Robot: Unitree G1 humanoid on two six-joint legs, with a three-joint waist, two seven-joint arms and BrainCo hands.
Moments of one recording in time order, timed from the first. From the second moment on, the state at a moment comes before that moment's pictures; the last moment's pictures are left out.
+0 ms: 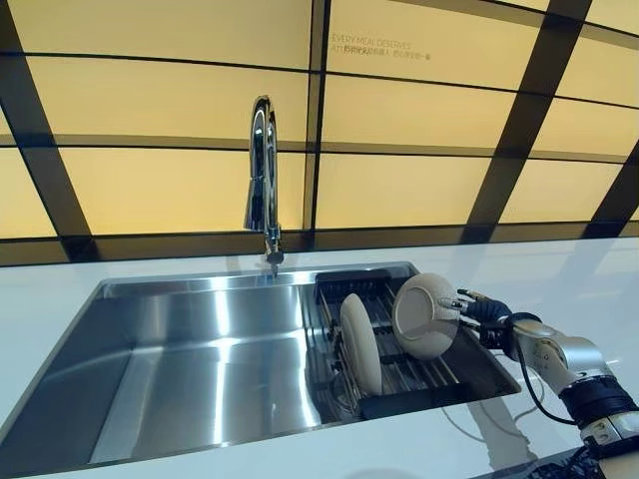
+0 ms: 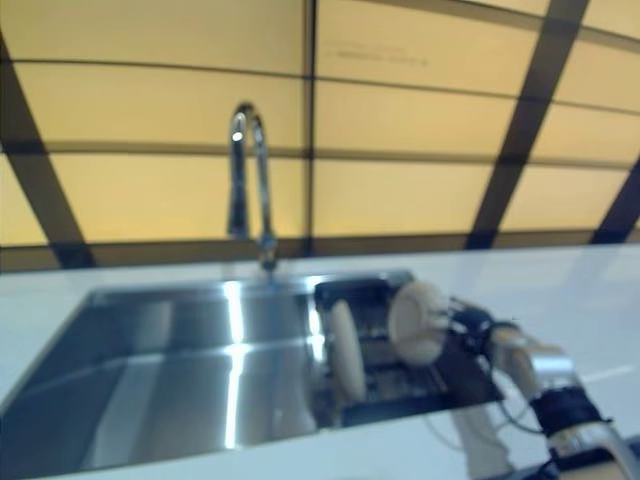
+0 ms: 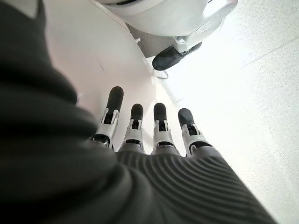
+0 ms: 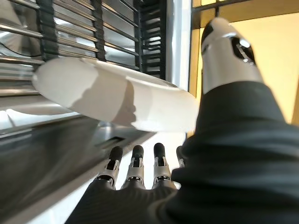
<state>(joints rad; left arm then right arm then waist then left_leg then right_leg) 0.03 0.33 -0.30 1.19 0.01 0.03 -0.04 -0.61 -0.76 0.17 0.45 0.73 0.56 0.00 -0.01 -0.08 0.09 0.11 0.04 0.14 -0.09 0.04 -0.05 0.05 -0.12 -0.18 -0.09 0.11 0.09</state>
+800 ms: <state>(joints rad) 0.03 0.34 -0.30 1.18 0.01 0.03 -0.04 -0.60 -0.72 0.21 0.45 0.70 0.58 0.00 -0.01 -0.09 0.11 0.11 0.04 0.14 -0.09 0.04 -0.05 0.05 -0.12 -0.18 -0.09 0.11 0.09</state>
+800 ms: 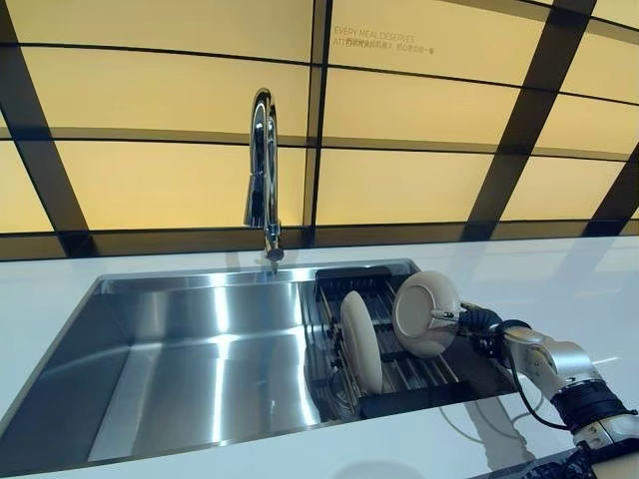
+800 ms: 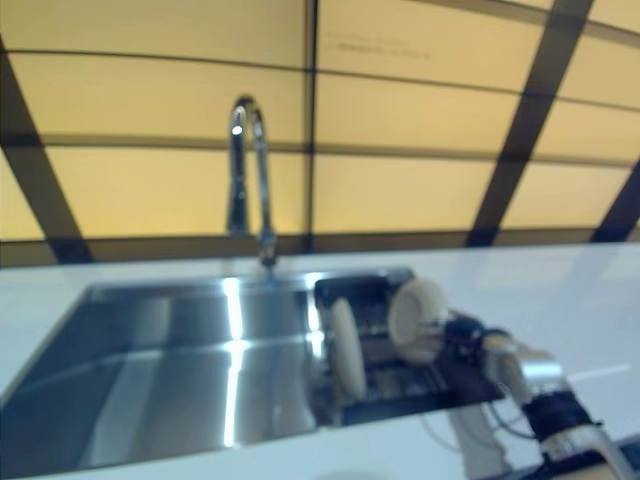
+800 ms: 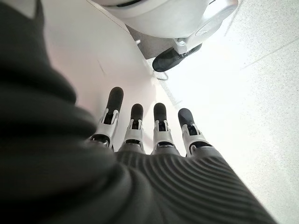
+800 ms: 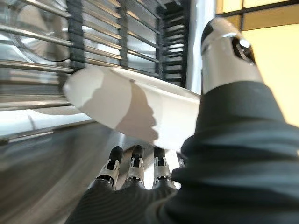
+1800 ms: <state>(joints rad) 0.02 0.34 -0.32 1.16 0.01 0.03 -0.04 -0.61 -0.64 0.21 0.56 0.74 0.59 -0.16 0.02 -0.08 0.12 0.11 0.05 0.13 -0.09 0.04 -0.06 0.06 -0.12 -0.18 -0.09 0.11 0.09</state>
